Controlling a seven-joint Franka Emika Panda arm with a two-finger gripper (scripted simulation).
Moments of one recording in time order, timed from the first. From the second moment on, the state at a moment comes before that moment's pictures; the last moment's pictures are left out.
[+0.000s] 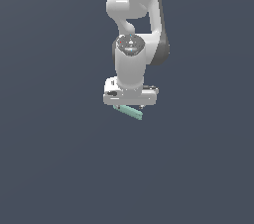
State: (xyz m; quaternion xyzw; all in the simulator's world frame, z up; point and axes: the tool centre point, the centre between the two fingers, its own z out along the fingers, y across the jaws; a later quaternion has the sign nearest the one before) arm -0.004 0.011 0.154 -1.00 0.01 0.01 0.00
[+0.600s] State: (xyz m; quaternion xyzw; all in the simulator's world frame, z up) arm -0.009 -0.013 0.157 -1.00 0.02 0.02 -0.01
